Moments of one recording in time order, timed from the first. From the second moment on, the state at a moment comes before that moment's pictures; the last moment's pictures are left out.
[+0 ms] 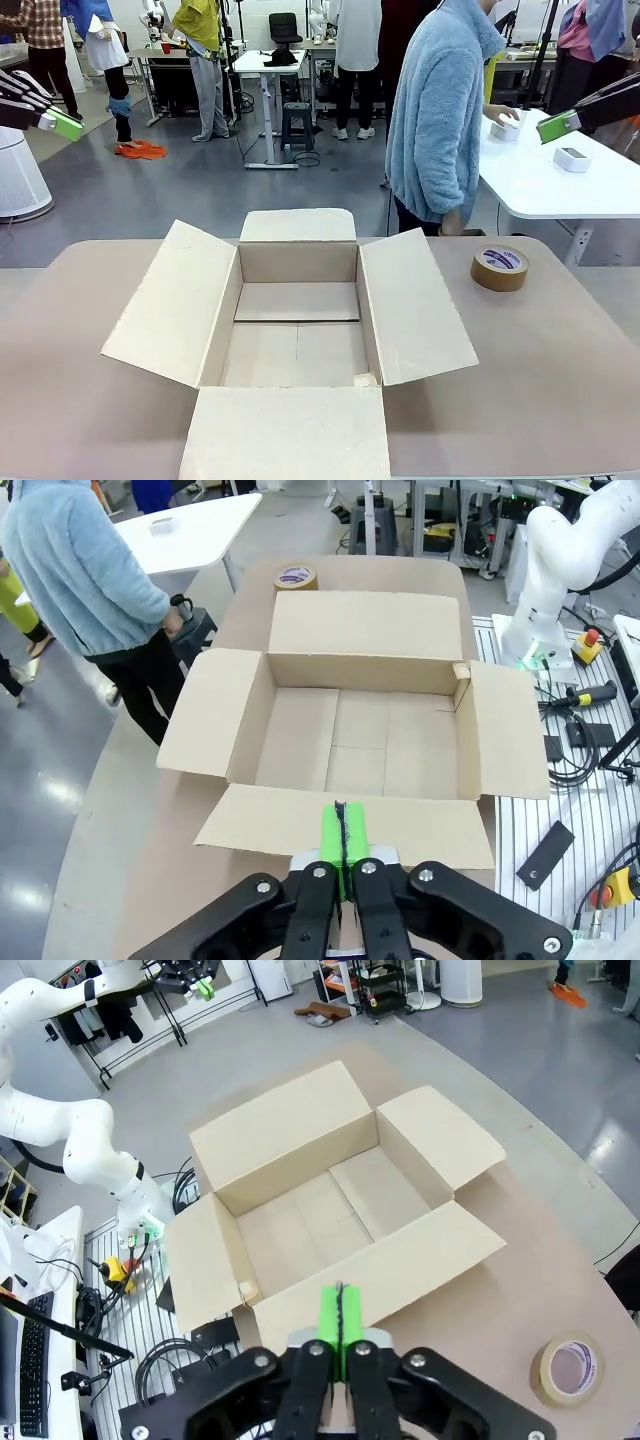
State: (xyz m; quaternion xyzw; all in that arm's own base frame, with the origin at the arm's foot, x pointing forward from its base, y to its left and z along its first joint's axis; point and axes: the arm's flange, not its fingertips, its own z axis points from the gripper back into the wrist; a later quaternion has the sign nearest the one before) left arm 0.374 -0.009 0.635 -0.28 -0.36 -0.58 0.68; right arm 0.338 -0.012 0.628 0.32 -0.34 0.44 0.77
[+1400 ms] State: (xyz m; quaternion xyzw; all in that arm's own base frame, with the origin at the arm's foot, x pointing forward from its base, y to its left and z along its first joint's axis) left arm 0.419 -0.193 0.512 -0.11 -0.09 -0.34 0.93; right arm 0.364 0.187 0.524 0.19 -0.16 0.13 0.96
